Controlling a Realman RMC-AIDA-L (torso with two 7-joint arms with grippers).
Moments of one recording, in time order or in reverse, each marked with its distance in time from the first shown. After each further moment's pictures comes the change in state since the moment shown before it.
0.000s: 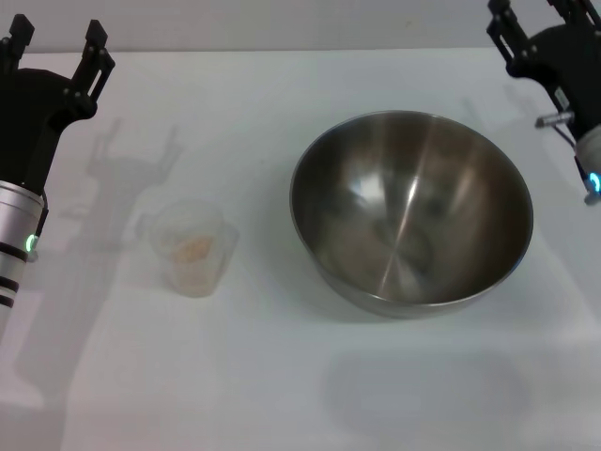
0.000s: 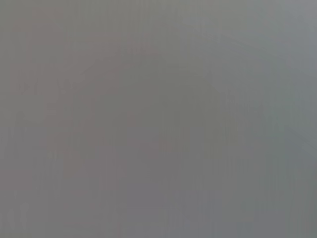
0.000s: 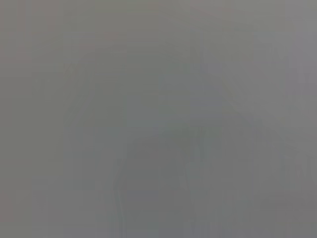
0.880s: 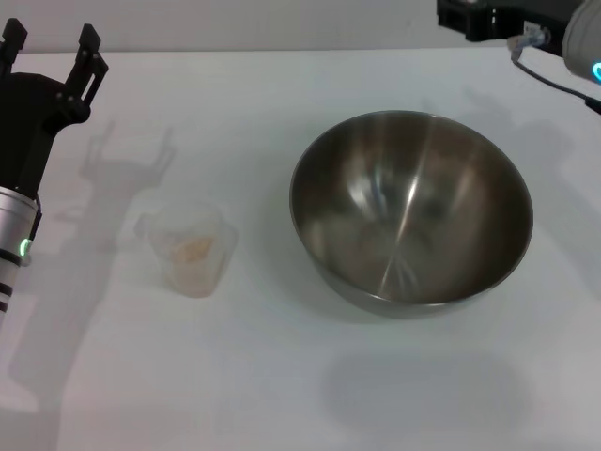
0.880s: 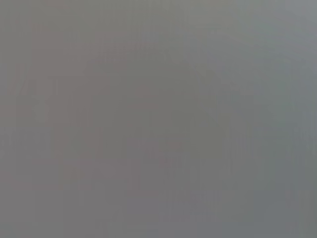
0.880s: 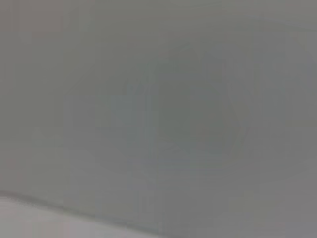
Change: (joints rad) left arm 0.008 0.002 0.000 0.009 0.000 0.007 0.000; right arm -0.164 -0.008 0.306 -1.237 -0.215 1.727 -0.074
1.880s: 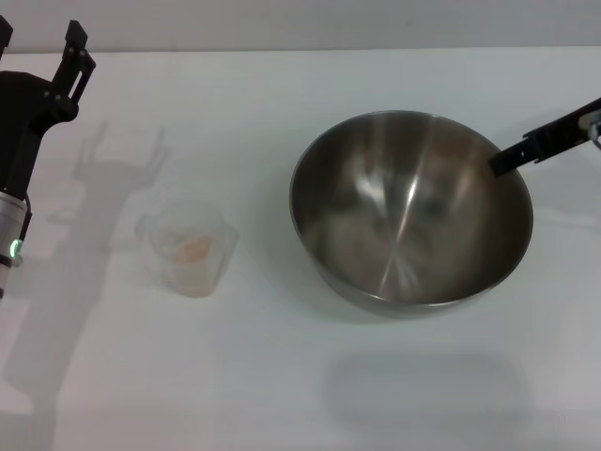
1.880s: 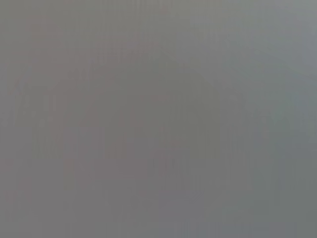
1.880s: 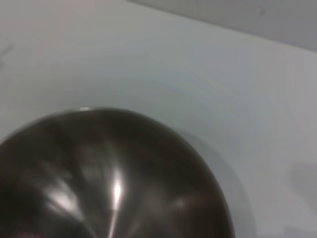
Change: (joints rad) left arm 0.008 0.003 -0.009 0.004 0.000 0.027 0.000; right arm 0.343 0.018 0.531 0.235 0.176 0.911 -0.424
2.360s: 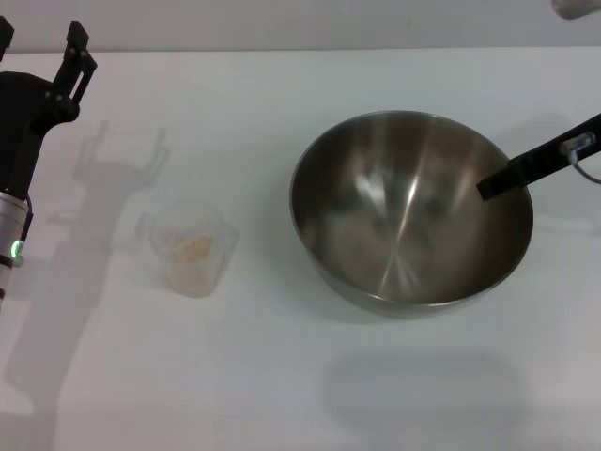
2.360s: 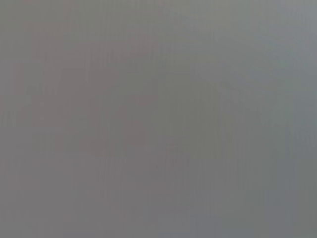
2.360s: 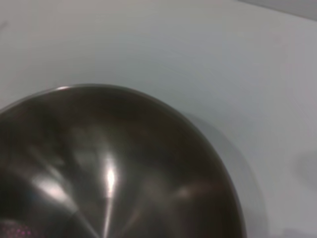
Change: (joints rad) left arm 0.000 -0.002 0.000 0.000 0.000 0.000 0.000; right arm 0.021 0.007 0.006 0.164 0.000 -0.085 -0.069
